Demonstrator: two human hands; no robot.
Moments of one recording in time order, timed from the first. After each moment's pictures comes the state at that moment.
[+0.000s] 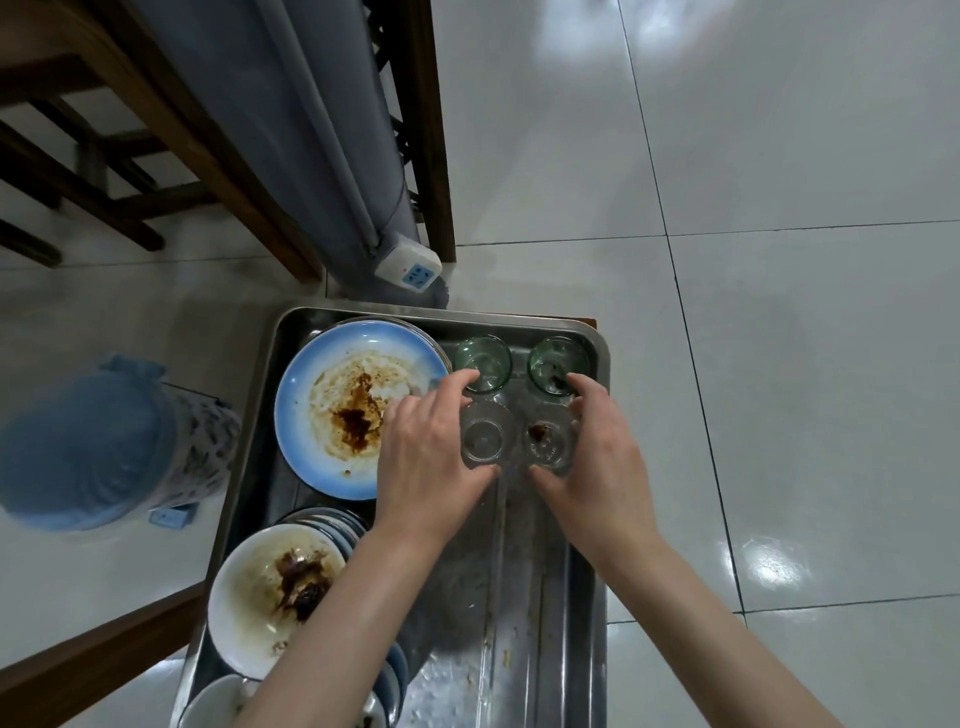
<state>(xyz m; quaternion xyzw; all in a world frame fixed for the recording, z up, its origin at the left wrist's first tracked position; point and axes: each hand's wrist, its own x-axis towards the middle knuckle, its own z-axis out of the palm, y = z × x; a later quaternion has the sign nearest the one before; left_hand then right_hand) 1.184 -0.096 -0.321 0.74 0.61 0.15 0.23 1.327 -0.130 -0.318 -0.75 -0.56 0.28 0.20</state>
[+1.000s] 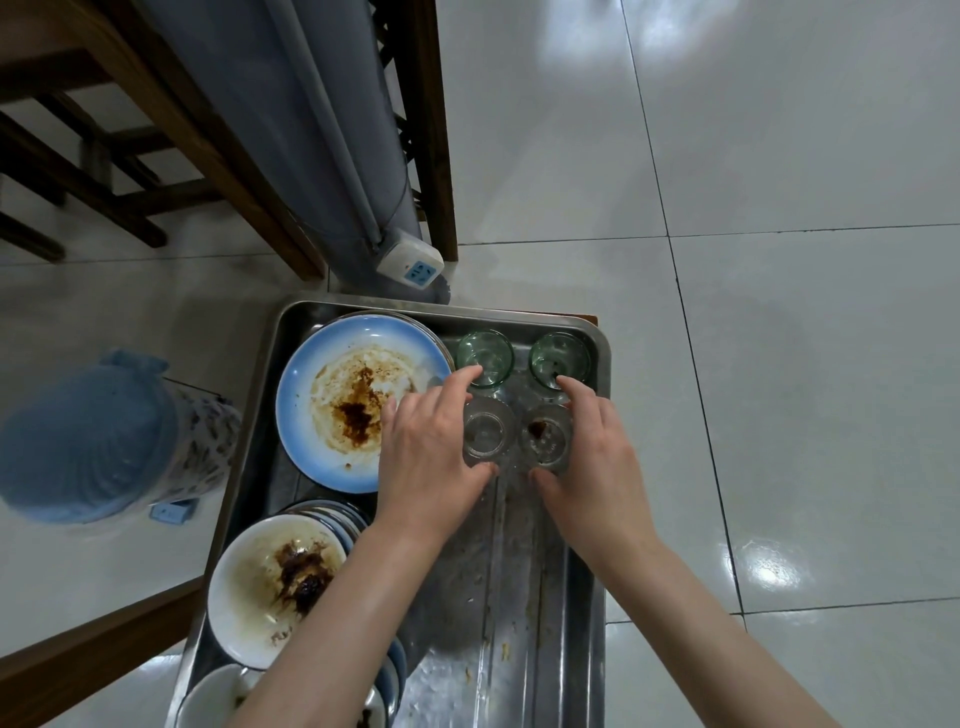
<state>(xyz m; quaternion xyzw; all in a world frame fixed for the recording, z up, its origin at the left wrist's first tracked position) 1.181 -0.097 -0.324 0.75 0.61 0.10 0.23 1.324 -0.134 -0.320 -0.75 -0.58 0.28 0.18</state>
